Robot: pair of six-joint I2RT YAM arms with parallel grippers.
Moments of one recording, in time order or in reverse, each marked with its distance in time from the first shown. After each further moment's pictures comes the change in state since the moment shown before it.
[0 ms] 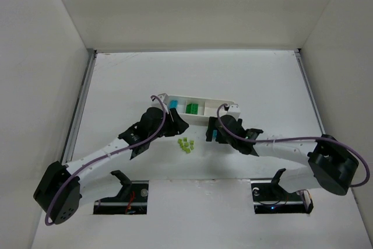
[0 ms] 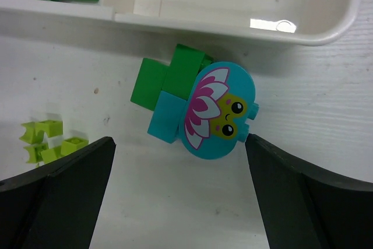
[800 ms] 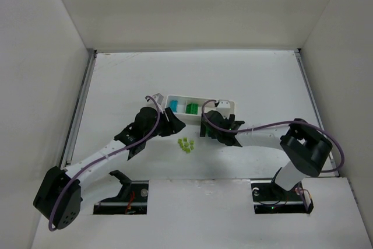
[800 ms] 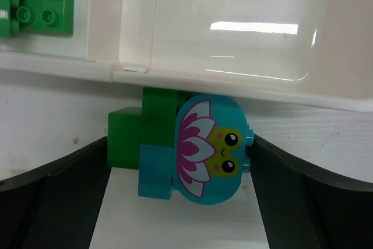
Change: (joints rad) left arm 0.094 -0.043 -0.050 0.021 0.098 -0.021; right arm 0.012 0.280 0.188 -0.045 0.118 -0.006
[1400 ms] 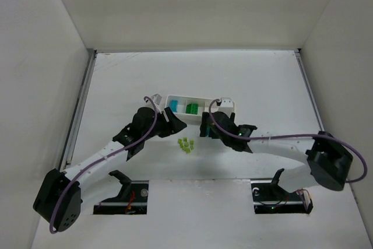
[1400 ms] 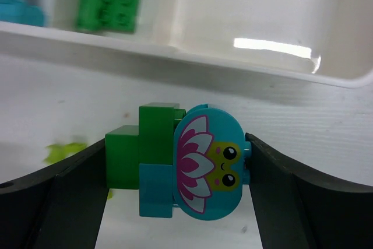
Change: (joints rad) left arm 0.024 -0.019 -0.018 0.002 0.059 -0.048; right arm 0.059 -0.159 -0.024 -0.011 0.018 -0.012
